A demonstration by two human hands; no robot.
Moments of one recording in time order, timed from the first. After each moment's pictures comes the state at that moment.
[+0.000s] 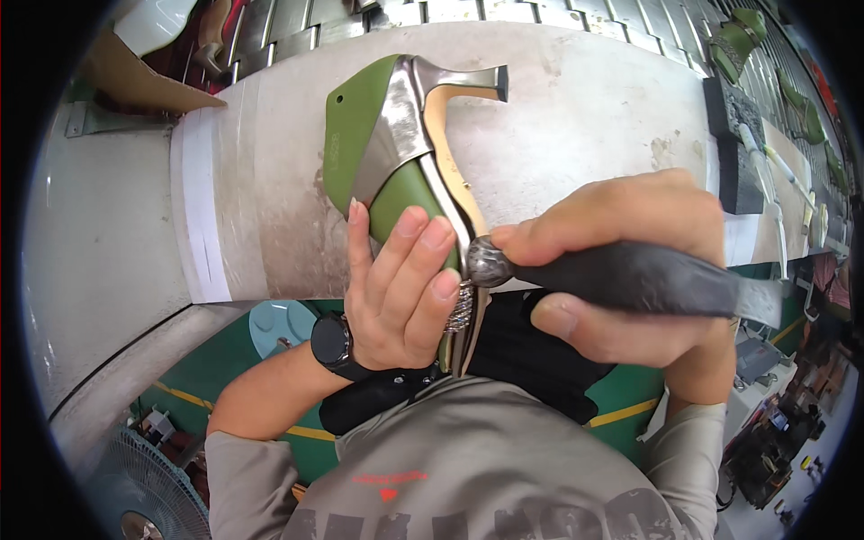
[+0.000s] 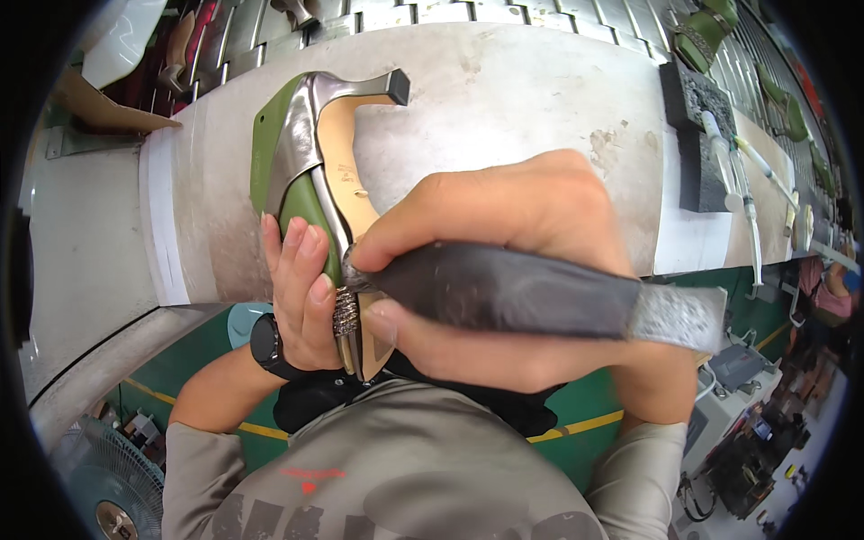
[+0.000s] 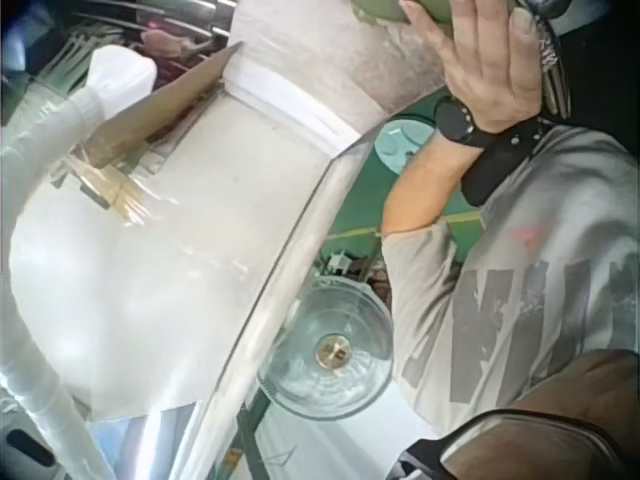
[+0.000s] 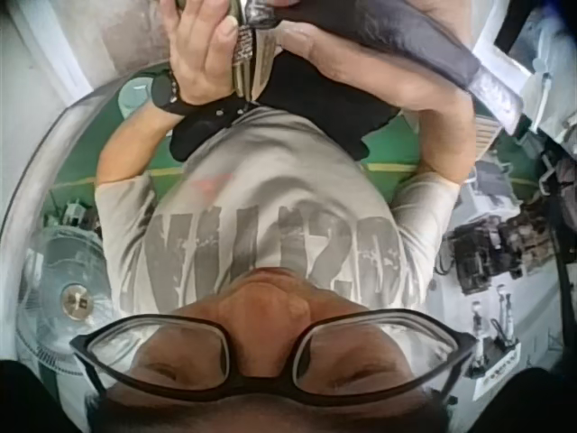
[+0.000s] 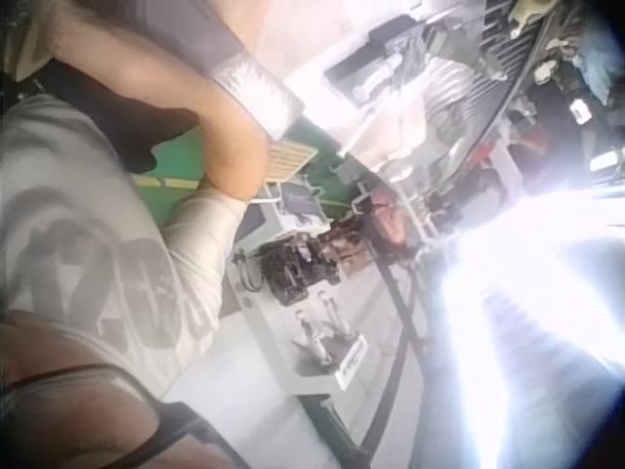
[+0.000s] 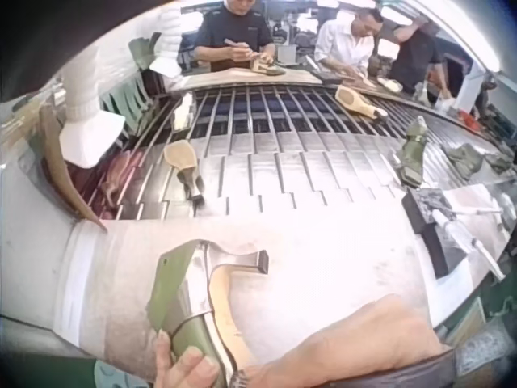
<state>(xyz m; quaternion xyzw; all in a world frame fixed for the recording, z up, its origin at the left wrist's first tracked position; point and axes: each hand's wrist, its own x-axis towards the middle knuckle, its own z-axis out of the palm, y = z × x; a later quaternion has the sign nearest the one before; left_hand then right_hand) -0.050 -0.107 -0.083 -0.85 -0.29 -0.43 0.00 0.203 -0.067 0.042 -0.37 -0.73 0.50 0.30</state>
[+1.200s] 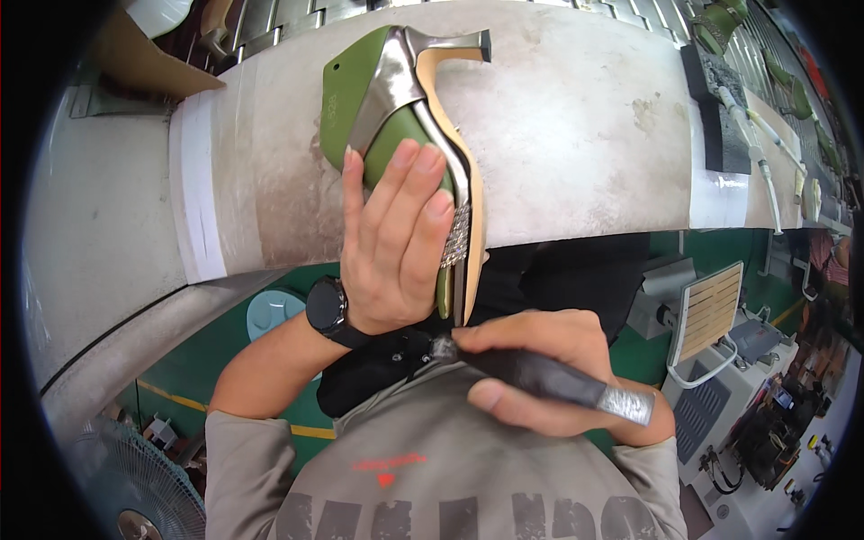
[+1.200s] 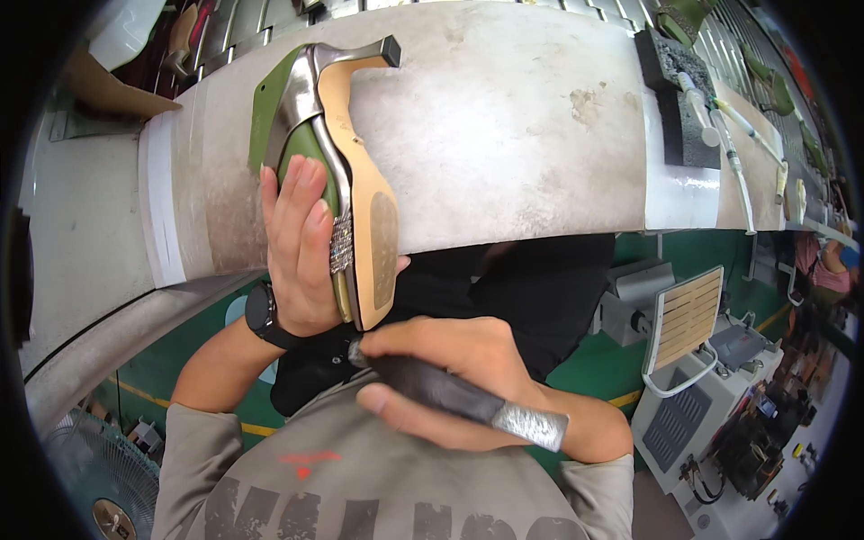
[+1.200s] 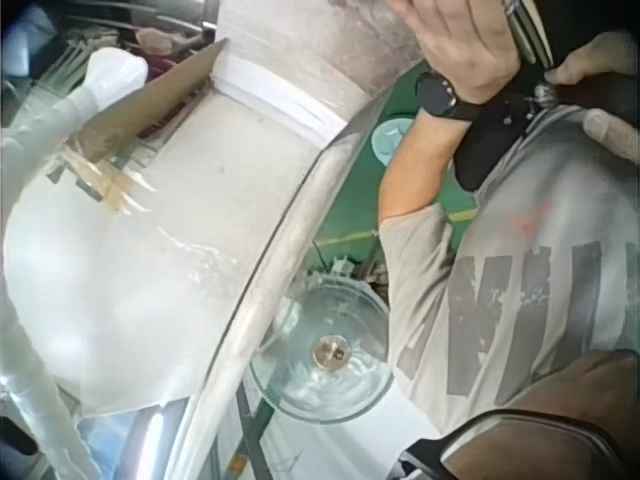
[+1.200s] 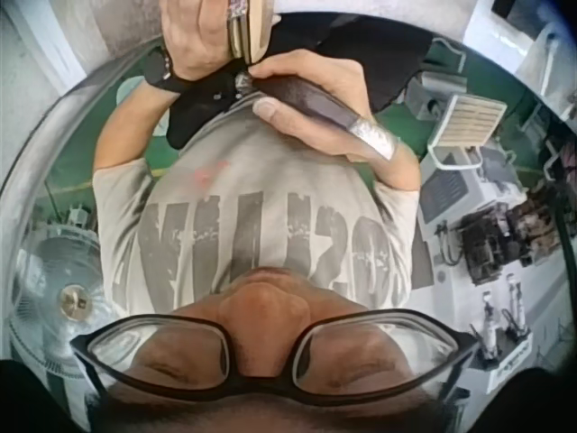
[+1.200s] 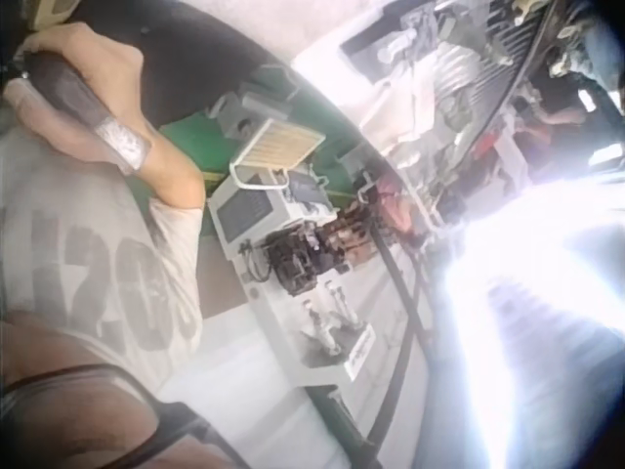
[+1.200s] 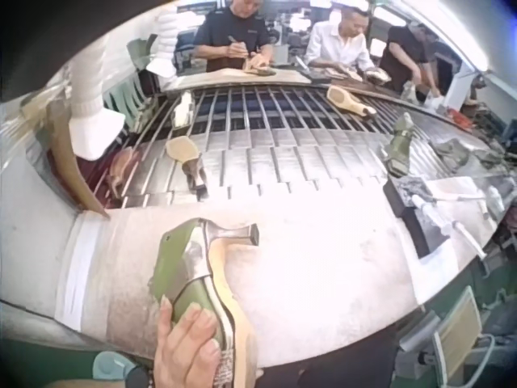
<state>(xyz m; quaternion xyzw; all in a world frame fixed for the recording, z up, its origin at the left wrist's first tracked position) -0.054 -0.100 -0.077 -0.90 -0.27 -0.36 0.03 0.158 -0.195 0.016 -0.45 -0.59 0.56 0.37</state>
